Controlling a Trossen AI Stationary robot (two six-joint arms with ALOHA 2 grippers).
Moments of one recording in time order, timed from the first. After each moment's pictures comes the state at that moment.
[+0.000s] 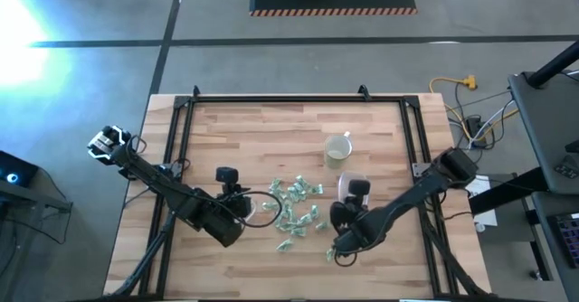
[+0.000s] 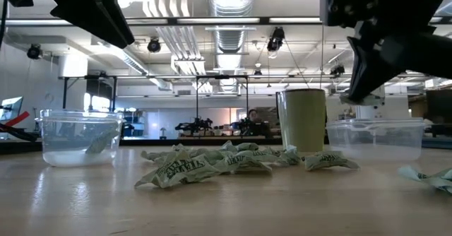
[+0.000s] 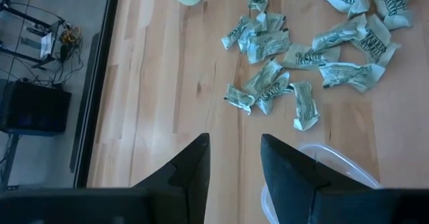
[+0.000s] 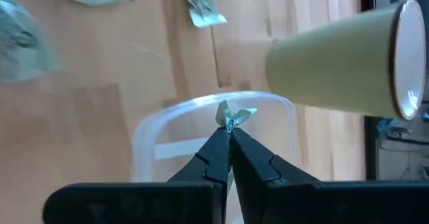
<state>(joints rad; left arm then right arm) -0.59 1.43 1.11 -0.92 -0.76 -0.39 0.57 1.86 1.27 -1.19 0.66 0.76</state>
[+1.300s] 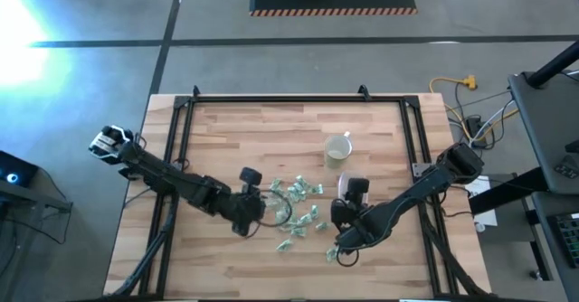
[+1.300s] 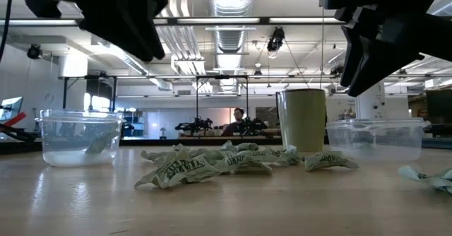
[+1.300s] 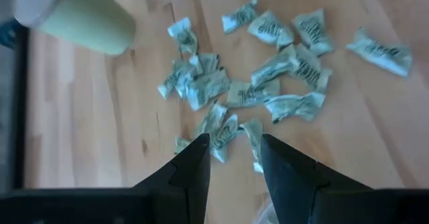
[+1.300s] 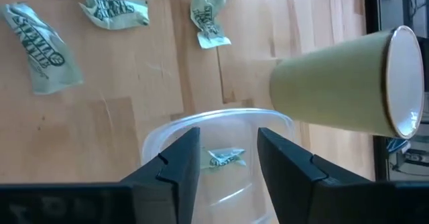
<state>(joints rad) -0.41 1.43 1.04 -0.57 -0.43 0.04 0.57 1.79 1.24 -1.11 0.66 0.67</state>
